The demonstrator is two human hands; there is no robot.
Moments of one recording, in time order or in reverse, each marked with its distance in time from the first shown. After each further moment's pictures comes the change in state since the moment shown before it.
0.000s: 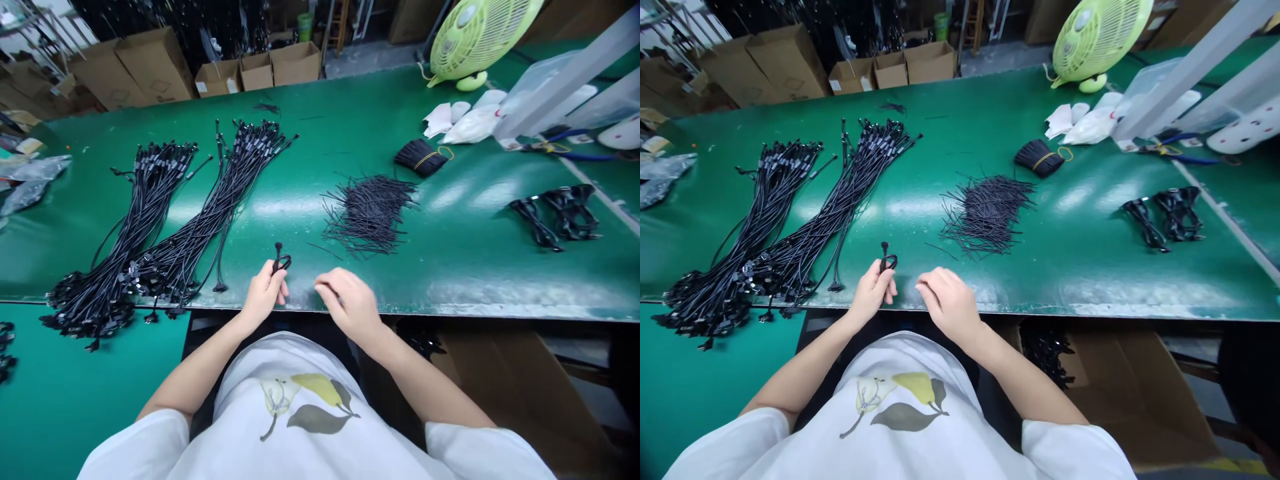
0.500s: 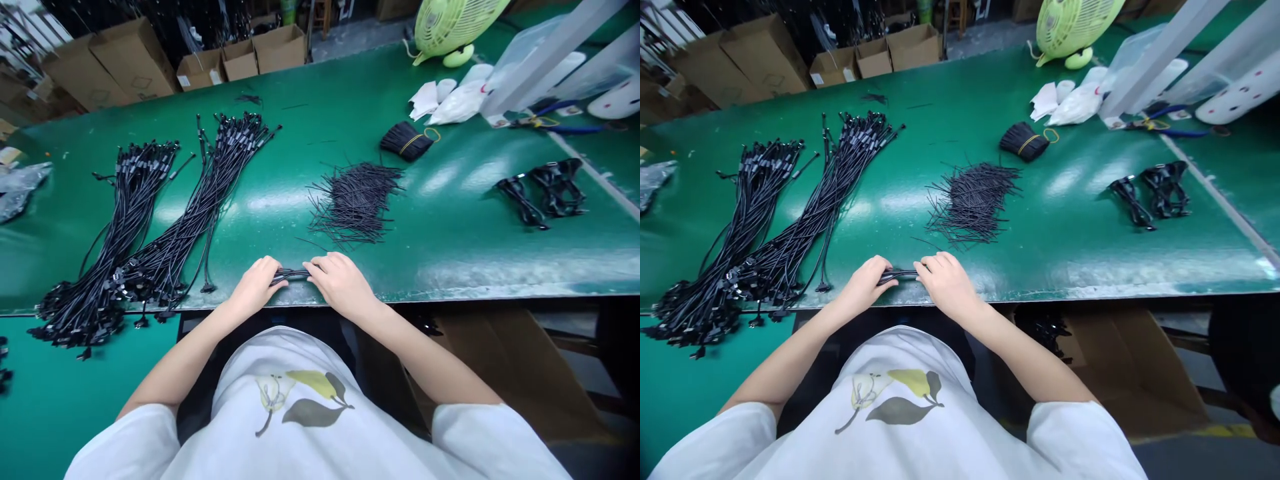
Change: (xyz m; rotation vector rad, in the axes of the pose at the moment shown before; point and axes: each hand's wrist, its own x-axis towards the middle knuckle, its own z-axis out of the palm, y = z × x) left_hand 0.022 0.004 -0.011 0.801 -0.231 0.436; right_hand -0.001 0.047 -0.004 -0.488 -0.059 -0.308
